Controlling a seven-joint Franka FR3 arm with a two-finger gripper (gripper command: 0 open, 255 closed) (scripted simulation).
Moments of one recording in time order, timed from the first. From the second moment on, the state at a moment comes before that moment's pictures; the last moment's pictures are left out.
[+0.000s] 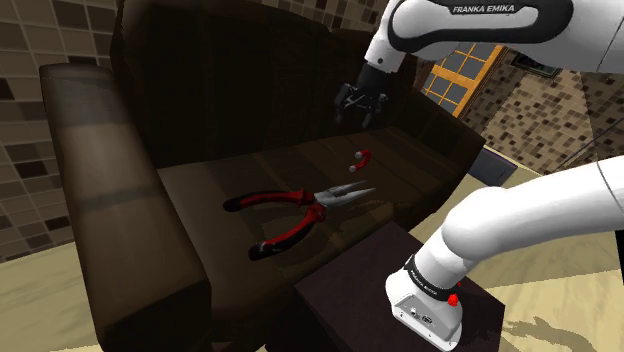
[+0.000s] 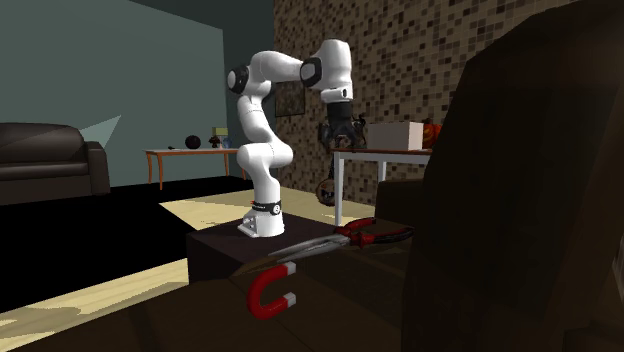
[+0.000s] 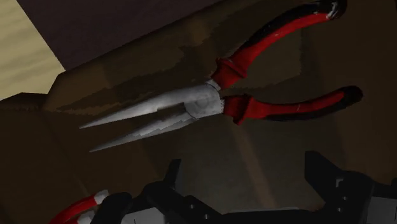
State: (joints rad) arm -0.13 -0.56 0.03 -2.41 0.10 1.88 0.31
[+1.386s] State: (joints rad) arm -0.37 0.03 -0.10 -2.18 0.05 2.22 0.71
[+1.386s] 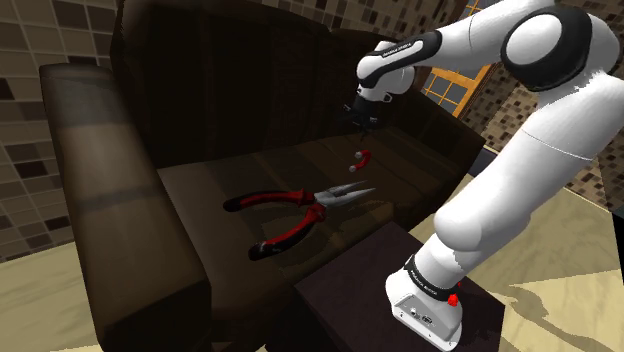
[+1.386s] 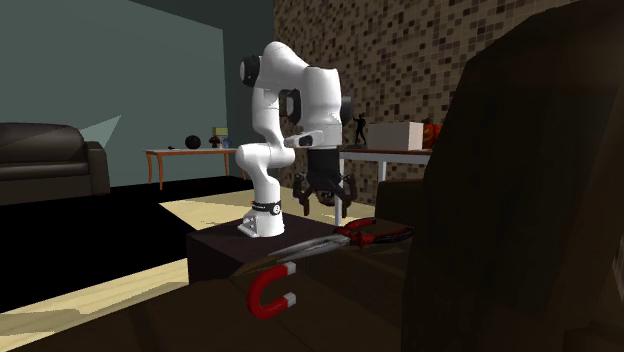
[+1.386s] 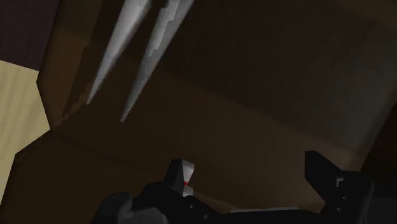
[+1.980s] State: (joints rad) arm -0.45 0.23 -0.18 -2.07 0.08 2.29 0.85
